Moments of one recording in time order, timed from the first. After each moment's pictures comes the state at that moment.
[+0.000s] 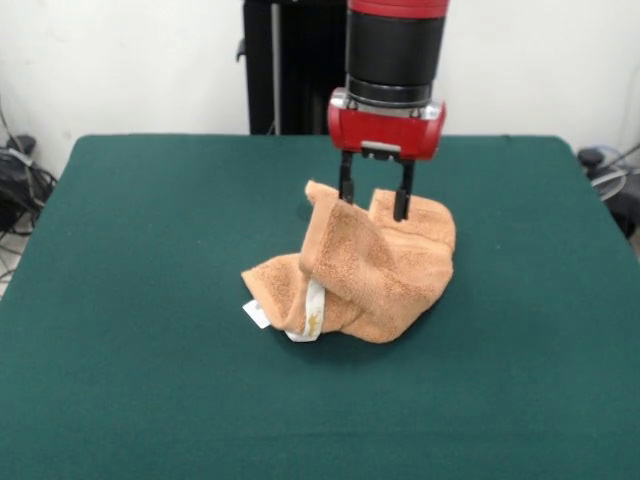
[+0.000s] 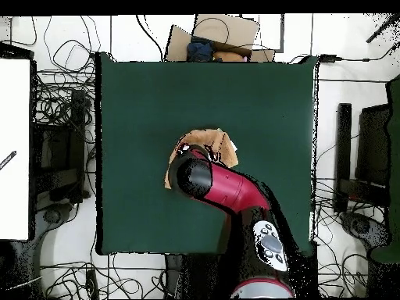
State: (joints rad) arm -0.20 -0.69 -0.02 1.87 0.20 0.18 1.59
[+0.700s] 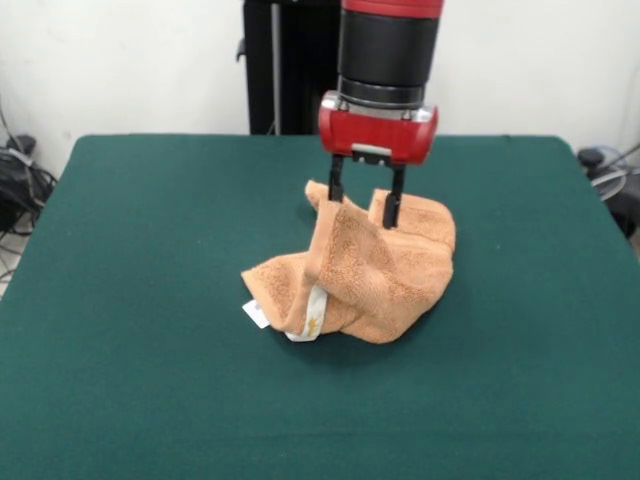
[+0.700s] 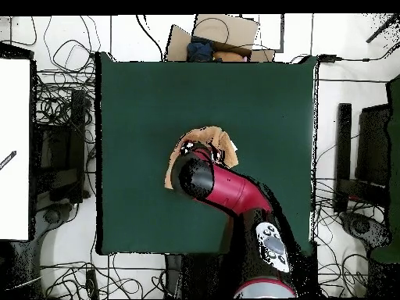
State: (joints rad) arm -0.22 -0.68 -0.02 1.89 0.21 0.09 1.59
